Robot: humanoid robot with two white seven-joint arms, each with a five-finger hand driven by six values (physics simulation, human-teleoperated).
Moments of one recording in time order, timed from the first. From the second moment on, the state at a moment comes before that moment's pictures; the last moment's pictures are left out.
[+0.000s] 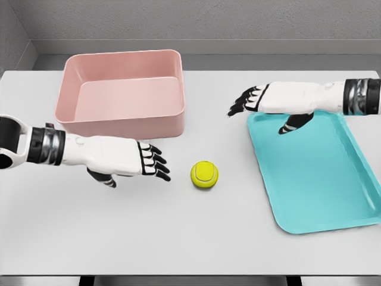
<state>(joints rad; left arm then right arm) -0.84 0.91 -0.98 -1.77 -0.26 -0.61 -0.60 -0.91 -0.90 0.87 -1.51 0.14 -0.60 0.61</state>
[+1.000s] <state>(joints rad) -1.01 0.54 -1.13 -1.51 -0.18 -0.48 -0.61 -0.74 -0.98 0.80 -1.32 0.14 -0.61 0.13</state>
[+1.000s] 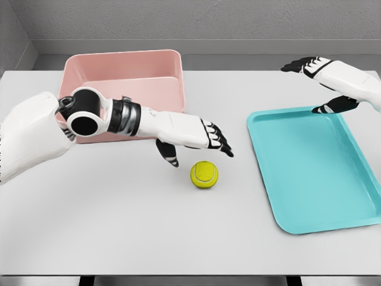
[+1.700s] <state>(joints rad) -0.96 0.49 -1.13 -1.47 -0.23 -0.47 -0.61 -0.73 -0.98 0.80 -1.32 0.14 -0.61 0.13</state>
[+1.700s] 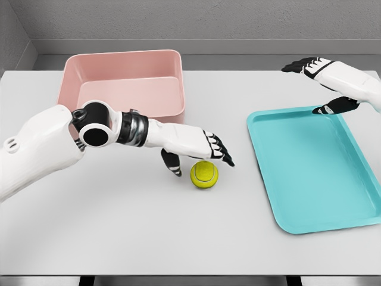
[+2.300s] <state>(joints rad) -0.92 0.46 -1.13 -1.46 -0.26 -0.47 -0.61 -0.72 -0.98 0.80 -1.32 0.14 -0.61 0.13</state>
